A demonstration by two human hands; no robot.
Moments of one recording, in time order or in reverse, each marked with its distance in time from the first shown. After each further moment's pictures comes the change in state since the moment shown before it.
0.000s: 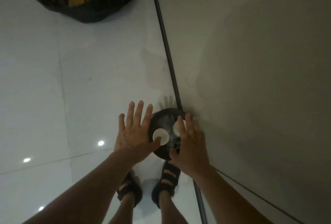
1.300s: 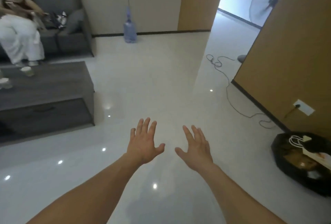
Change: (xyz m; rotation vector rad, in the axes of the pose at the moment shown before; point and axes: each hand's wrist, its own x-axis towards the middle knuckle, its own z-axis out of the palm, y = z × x) left_hand -0.781 -0.017 -0.128 -0.262 0.682 -1.347; right_hand -0.513 -0.415 -0.136 -0.266 -0.128 -1.321
